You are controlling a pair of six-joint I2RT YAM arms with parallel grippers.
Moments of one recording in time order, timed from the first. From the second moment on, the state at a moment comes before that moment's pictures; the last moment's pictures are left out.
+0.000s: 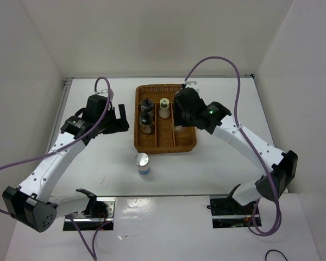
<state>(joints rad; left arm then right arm) -0.37 1.17 1.19 -0.79 -0.10 -0.45 0.77 1.45 1.47 -0.86 0.37 0.55</state>
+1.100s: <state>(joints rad) -0.37 1.09 1.12 -0.79 -0.14 -0.53 0.67 1.94 1.63 -0.57 0.25 0.32</state>
